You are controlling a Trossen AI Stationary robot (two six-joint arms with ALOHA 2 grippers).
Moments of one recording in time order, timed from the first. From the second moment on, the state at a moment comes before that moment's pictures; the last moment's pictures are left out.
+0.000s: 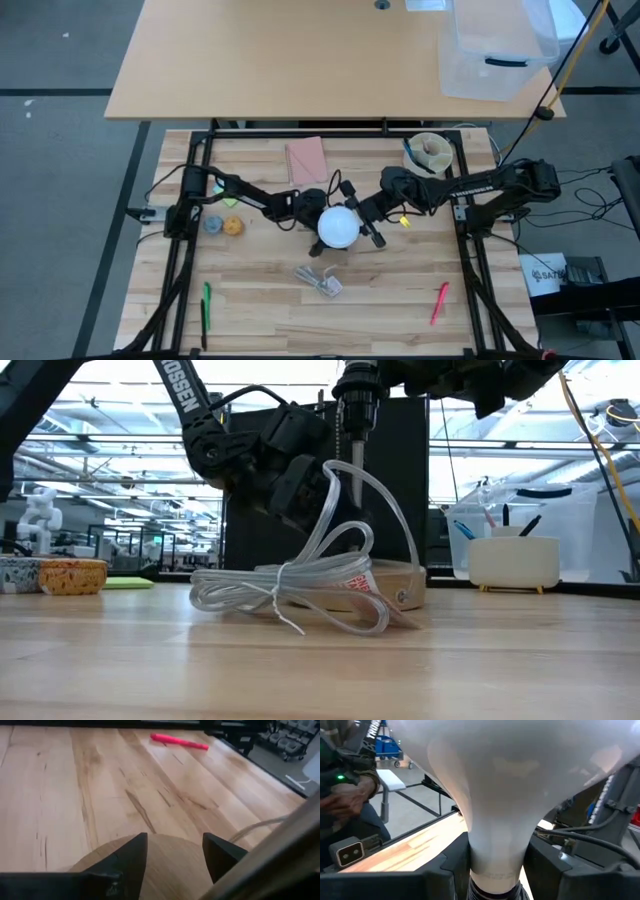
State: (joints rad) left arm 0.09 2.06 1.01 0.61 0.57 0.08; right arm -0.06 1.42 0.81 0.53 -0.59 -0.28
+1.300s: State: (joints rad) left arm 0.19 1.92 0.99 0.22 0.59 0.08; right arm -0.05 1.42 0.81 0.52 -0.57 -0.28
